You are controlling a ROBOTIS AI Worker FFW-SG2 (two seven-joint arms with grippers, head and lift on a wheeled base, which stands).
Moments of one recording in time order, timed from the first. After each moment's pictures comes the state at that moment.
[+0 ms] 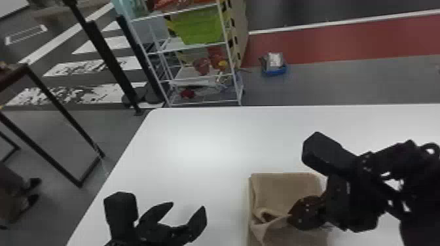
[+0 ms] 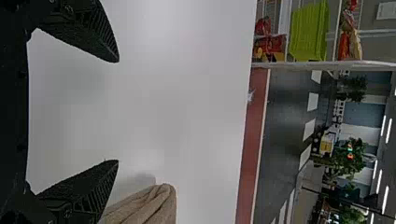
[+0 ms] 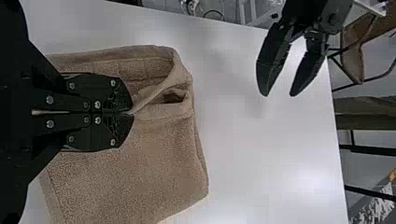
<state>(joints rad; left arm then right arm) 0.77 0.00 0.33 -2.44 0.18 0.69 -0.31 -0.21 -0.31 0.69 -2.10 0.54 1.05 1.36</state>
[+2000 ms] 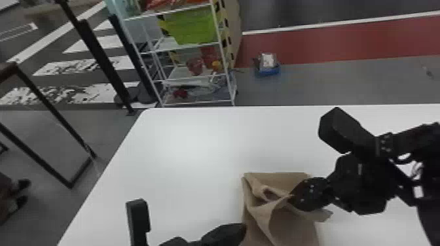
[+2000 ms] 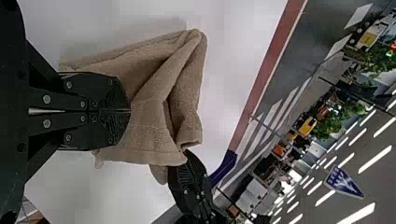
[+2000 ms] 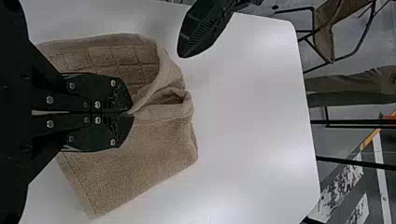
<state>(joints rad) 0.73 0.00 0.30 -2.44 0.34 0.90 -0.75 -0.19 -0.31 0.58 -2.15 0.51 1.08 1.36</state>
